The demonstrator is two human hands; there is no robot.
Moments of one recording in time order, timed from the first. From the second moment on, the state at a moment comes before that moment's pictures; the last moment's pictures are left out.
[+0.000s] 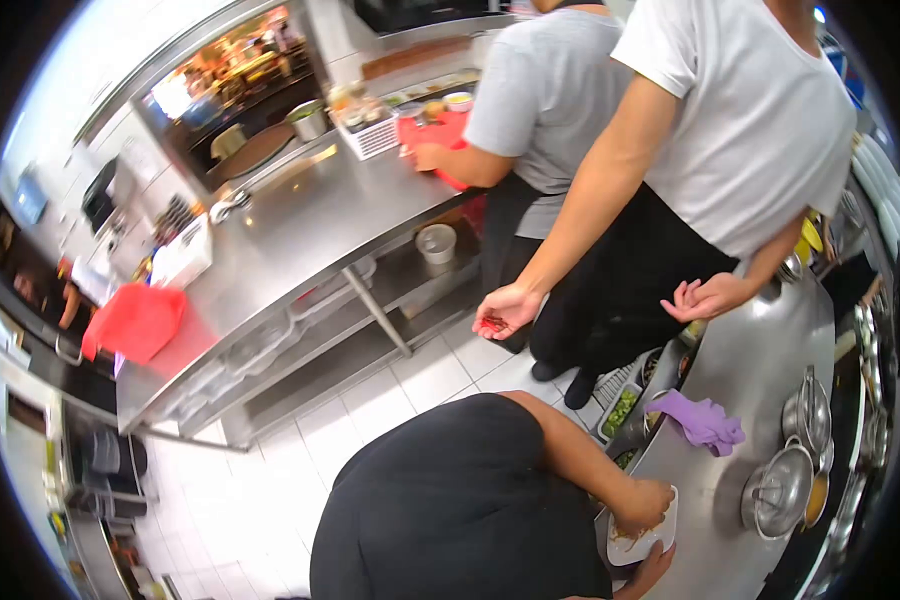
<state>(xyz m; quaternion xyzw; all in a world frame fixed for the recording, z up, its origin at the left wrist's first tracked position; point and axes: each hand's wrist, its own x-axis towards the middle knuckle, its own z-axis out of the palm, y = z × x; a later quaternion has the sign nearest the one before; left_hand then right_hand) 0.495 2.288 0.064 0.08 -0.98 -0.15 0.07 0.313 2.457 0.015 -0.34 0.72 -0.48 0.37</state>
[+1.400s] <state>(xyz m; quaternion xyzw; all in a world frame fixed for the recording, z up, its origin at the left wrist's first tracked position) 0.435 2.149 0.141 0.12 -0.94 -0.26 0.20 0.282 2.353 0.086 -0.26 0.77 -0.51 0.27</state>
